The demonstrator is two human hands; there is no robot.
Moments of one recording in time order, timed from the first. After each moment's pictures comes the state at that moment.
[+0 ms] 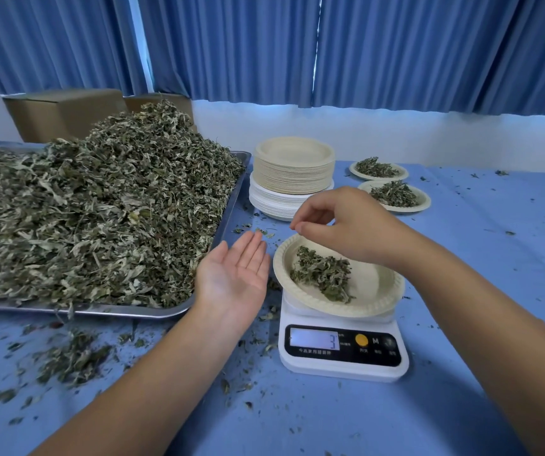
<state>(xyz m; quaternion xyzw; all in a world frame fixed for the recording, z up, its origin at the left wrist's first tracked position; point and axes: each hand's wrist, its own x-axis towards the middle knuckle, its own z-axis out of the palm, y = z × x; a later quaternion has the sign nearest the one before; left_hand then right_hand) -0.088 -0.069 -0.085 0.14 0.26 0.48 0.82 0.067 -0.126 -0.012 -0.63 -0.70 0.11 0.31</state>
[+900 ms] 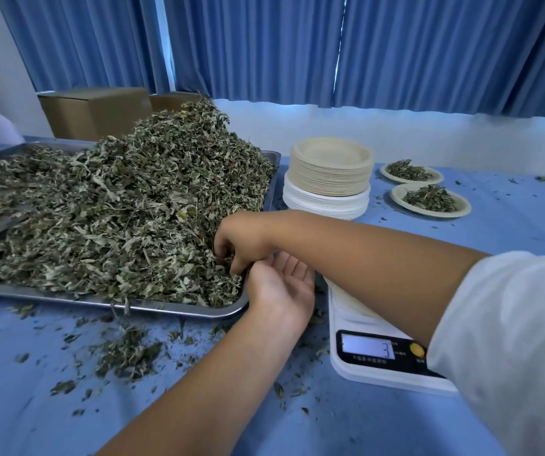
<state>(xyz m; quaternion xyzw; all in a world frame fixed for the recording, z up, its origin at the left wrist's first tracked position) -0.084 -0.069 -0.086 0.05 0.26 0.50 0.82 -0.062 0.007 -0.036 -0.54 -0.83 0.07 -0.08</state>
